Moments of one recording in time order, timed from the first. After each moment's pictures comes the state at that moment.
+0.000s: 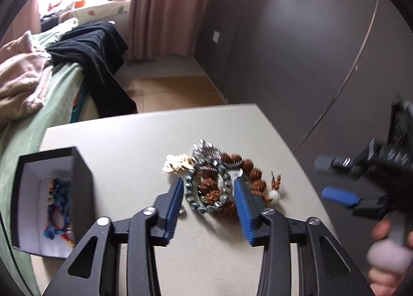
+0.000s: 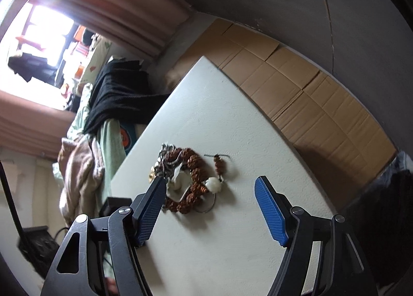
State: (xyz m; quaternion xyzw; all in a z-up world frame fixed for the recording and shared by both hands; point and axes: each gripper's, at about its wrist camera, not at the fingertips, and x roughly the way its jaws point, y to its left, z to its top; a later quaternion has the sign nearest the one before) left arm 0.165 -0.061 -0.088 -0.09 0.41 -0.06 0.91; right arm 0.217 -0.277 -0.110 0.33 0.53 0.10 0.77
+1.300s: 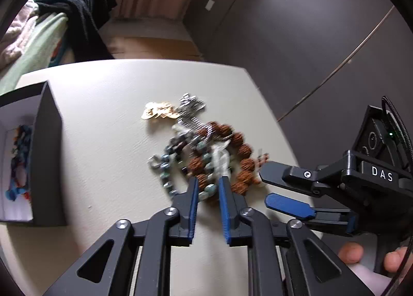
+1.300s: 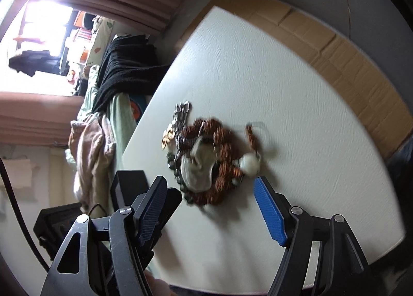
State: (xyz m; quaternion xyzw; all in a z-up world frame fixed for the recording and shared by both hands) left arm 0.155 -0.053 -0.112 -0.17 0.49 -0.11 0.85; right arm 0.208 -0.235 -0.141 0.36 0.59 0.15 0.70
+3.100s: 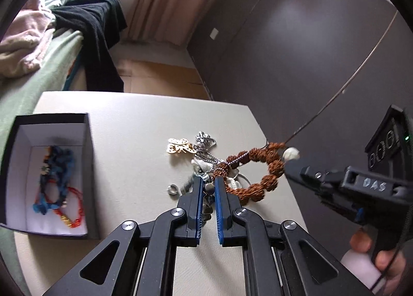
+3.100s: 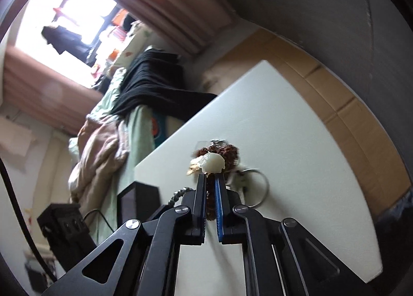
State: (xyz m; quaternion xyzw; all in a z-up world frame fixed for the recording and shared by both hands) left arm 0.139 -0.006 -0.084 -0.20 0.41 -0.10 0.88; right arm 0.211 -0.219 -0.082 0.27 0.49 0.20 0.81
